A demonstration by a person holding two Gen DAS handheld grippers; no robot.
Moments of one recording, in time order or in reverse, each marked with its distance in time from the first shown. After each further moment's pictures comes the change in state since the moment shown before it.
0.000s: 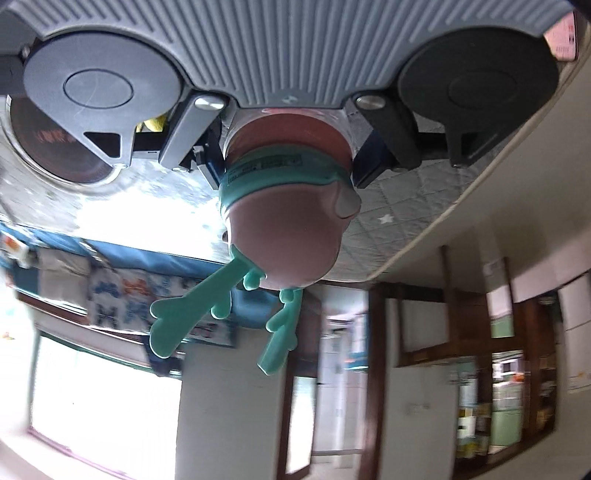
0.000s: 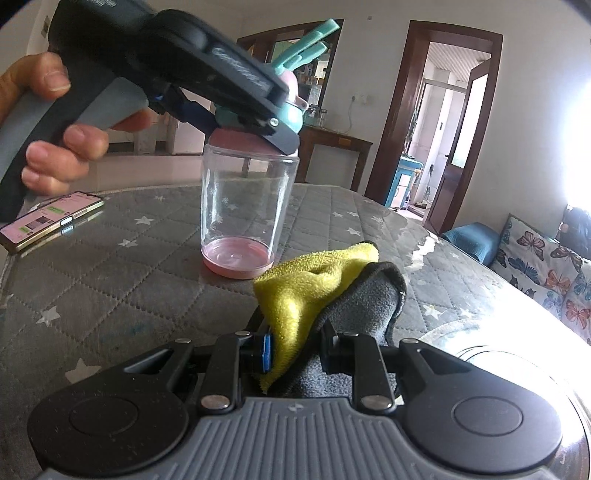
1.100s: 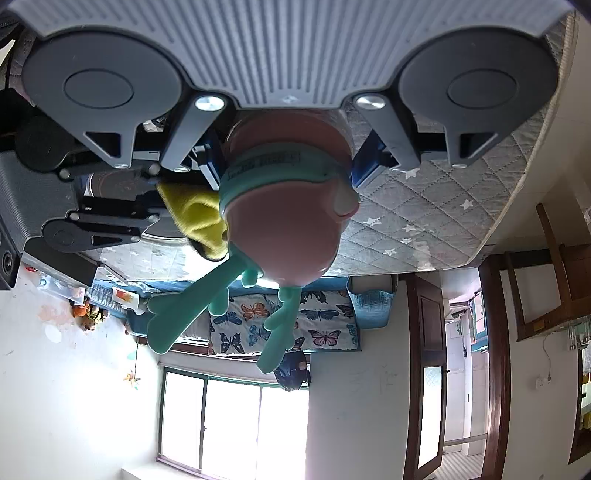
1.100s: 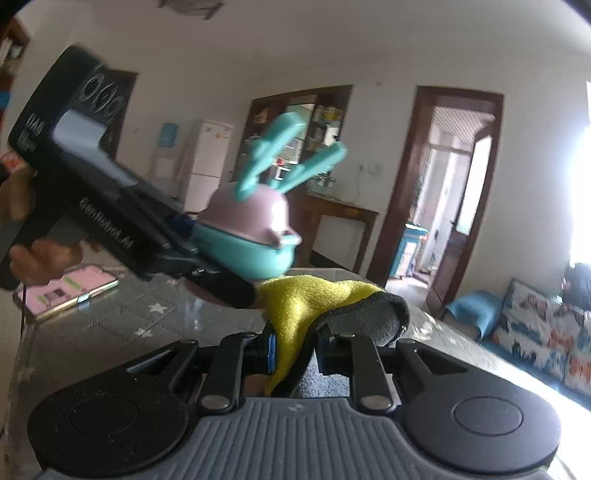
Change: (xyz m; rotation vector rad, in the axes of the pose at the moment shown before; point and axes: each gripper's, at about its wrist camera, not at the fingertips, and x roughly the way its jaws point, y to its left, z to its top) left arm -0.016 0.020 -0.025 0.222 0.004 -0.358; right arm -0.025 -0.004 0.041 -0.068 -0.230 0.030
